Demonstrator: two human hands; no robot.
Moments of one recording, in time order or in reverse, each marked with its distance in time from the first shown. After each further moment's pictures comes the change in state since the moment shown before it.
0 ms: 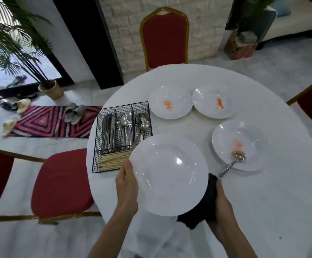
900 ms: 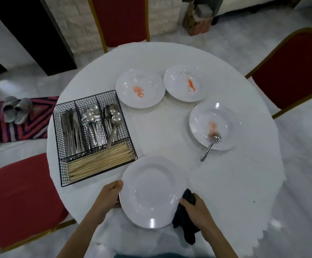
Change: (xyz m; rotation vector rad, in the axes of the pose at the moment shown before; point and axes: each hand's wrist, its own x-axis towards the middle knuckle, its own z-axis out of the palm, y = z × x) left_hand 0.092 -0.046 -0.049 0.693 -0.487 -0.275; right_hand 0.025 0.067 -0.013 -0.718 0.188 0.110
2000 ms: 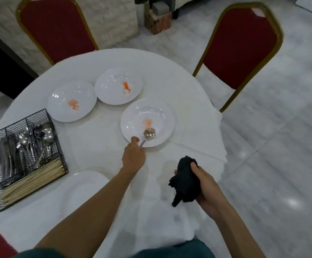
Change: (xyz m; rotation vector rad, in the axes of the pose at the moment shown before) left_hand 0.050 0.137 0.320 0.672 0.261 0.544; right_hand 0.014 0.044 -0.259 0.804 -0.159 -0.197
